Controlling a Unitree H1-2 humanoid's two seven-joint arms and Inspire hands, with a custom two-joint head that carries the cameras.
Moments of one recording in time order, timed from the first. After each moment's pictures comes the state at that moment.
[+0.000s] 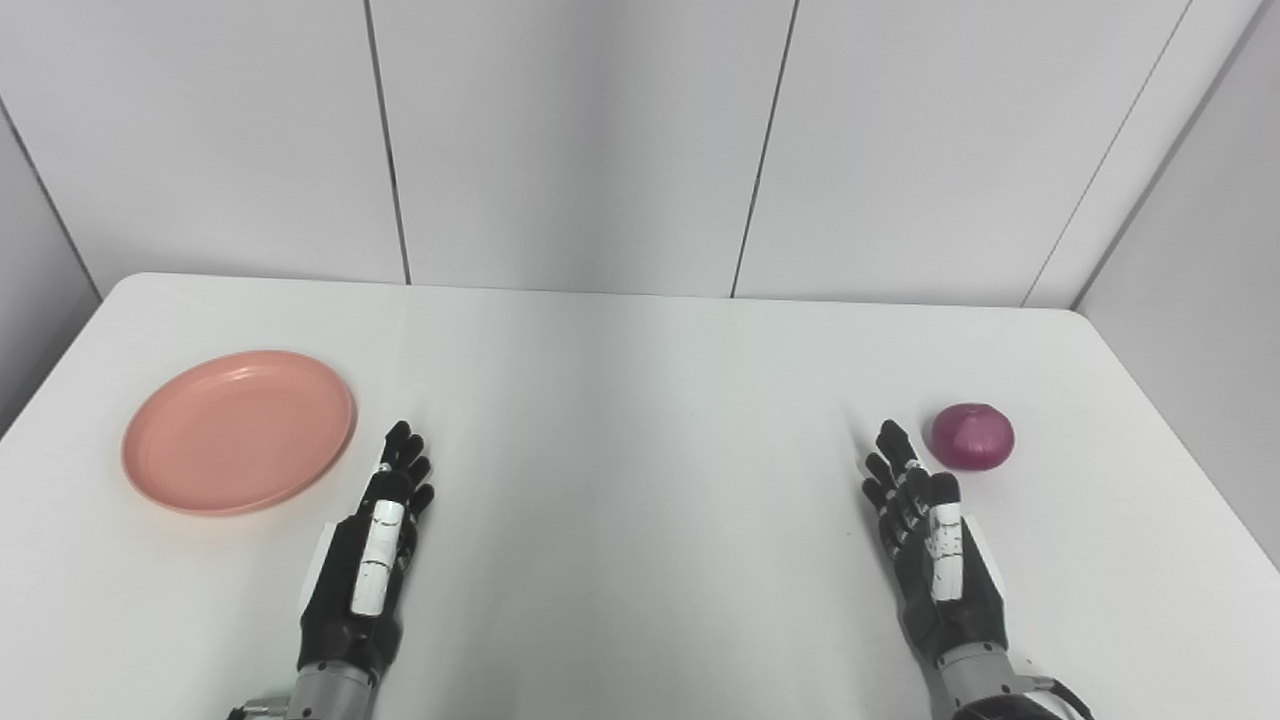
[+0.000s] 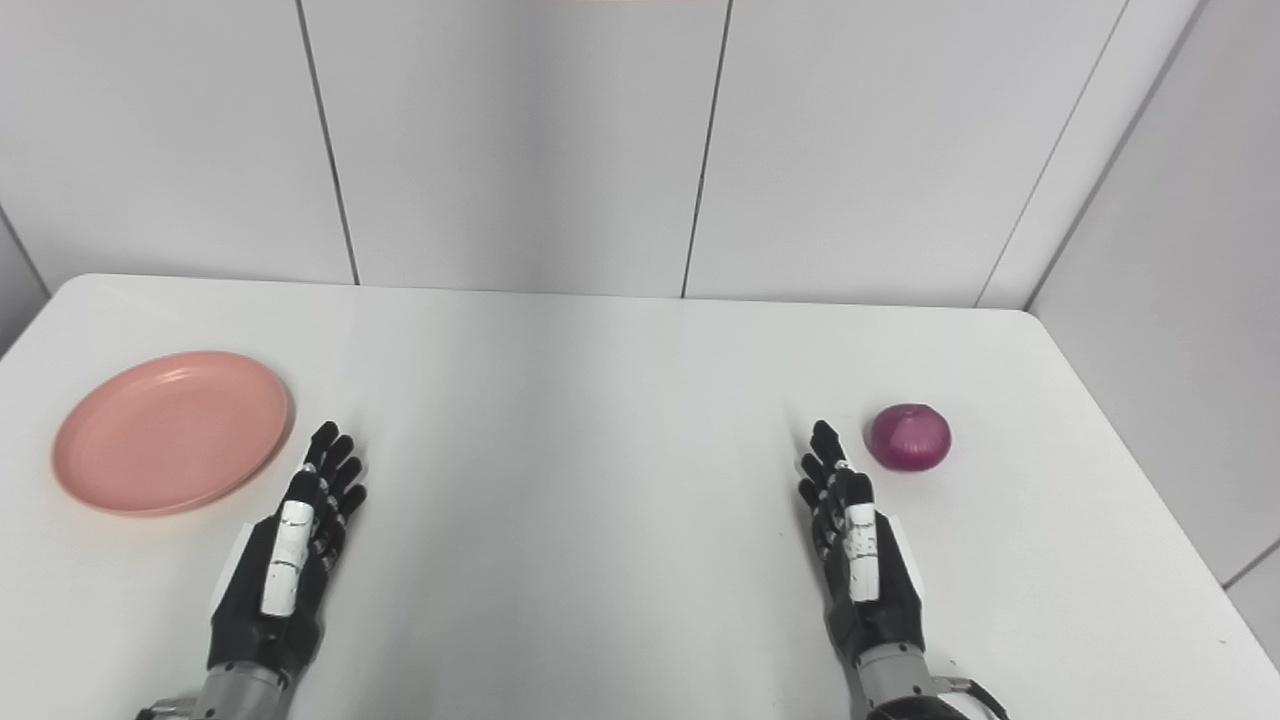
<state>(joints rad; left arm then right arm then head) 0.09 0.03 -0.07 -0.14 -0.17 0.05 0.02 0.00 -0.12 -0.08 -0.02 0.22 0.03 0.12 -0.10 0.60</state>
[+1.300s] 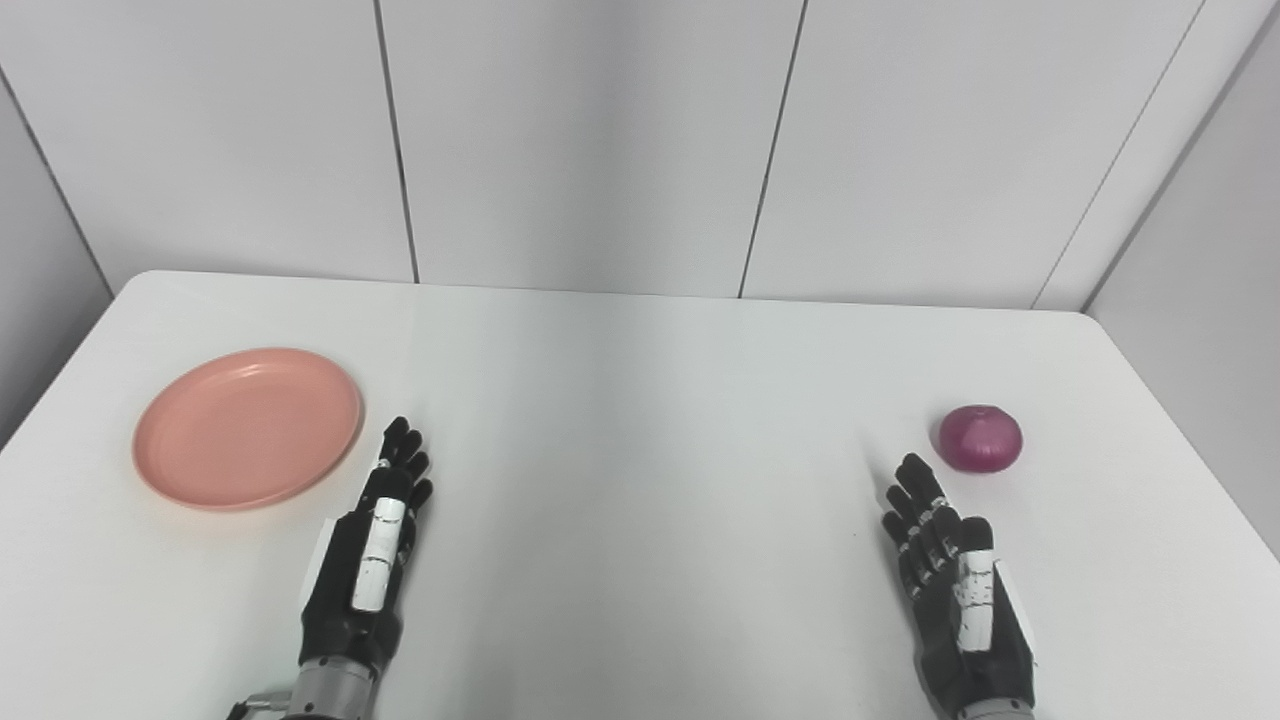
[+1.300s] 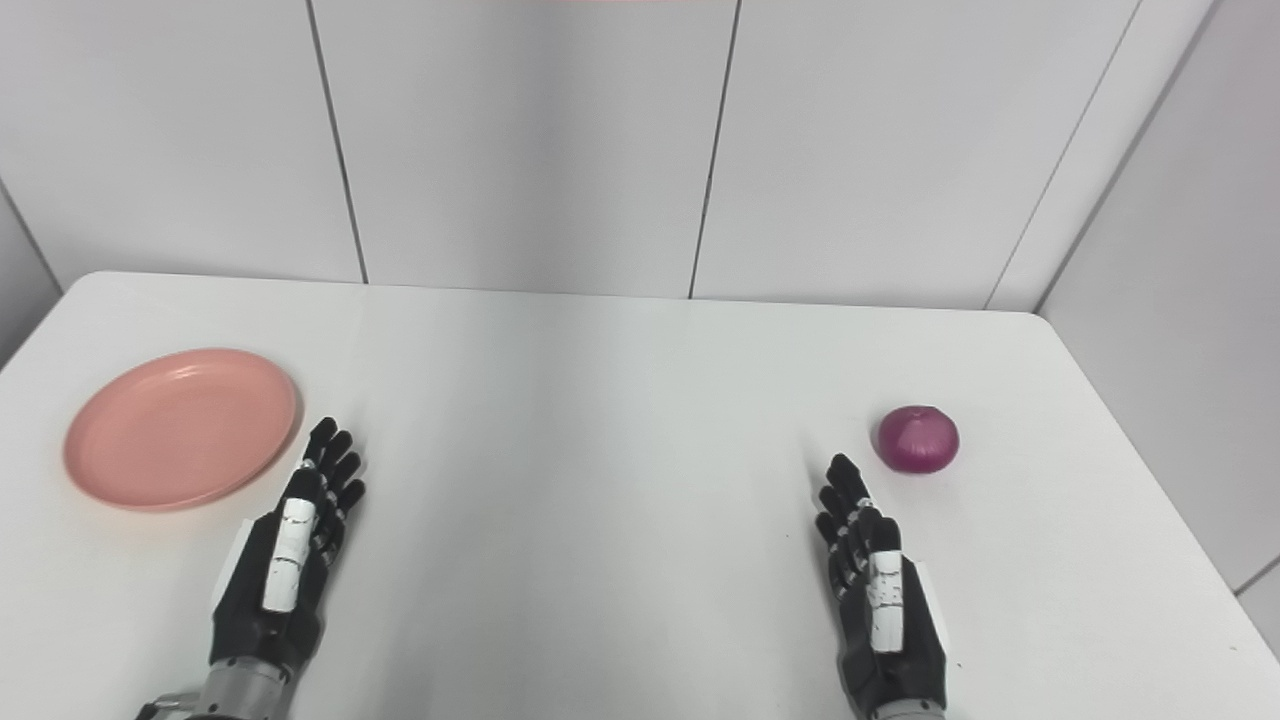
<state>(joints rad) 0.08 0.02 -0.06 -0.12 -0.17 0.02 0.02 0.10 -0.10 -0.11 -0.12 0.28 0.04 0.12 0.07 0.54</state>
